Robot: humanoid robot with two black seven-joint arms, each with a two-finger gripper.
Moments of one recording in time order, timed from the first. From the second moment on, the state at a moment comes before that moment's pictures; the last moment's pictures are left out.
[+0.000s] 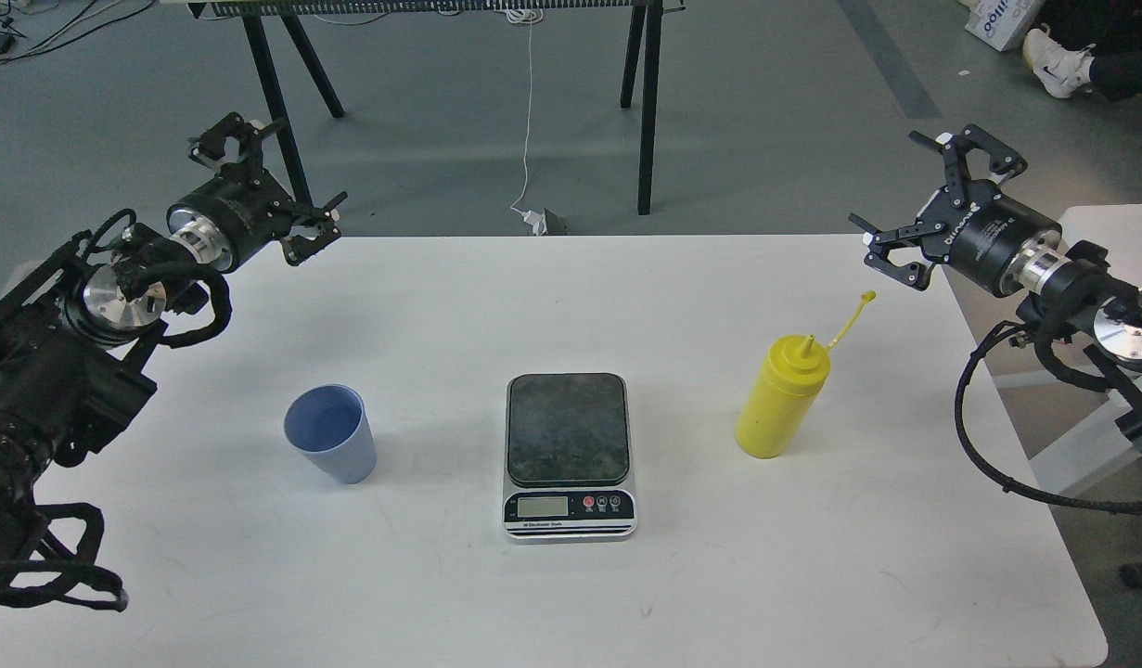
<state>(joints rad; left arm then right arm) -0.88 0.30 -0.89 -0.37 -0.07 -0.49 0.09 0.76 -0.53 0.78 0.71 0.22 0.49 -0.21</state>
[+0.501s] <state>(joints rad) -0.89 0.30 -0.95 -0.27 -0.22 -0.49 -0.02 0.76 -0.49 0.78 0.67 0.22 0.49 -0.23</state>
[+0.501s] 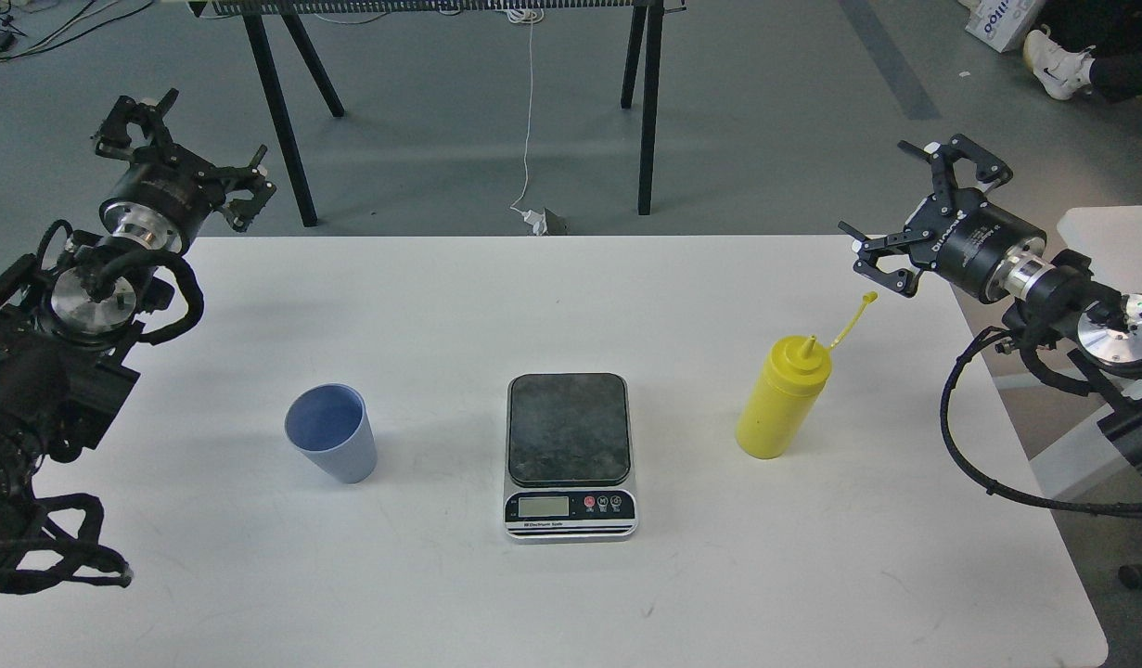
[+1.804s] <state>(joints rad) -1.26 0.66 -0.16 -0.78 1.15 -0.49 -0.49 0.75 -0.49 0.82 0.67 0.22 0.49 -0.23</state>
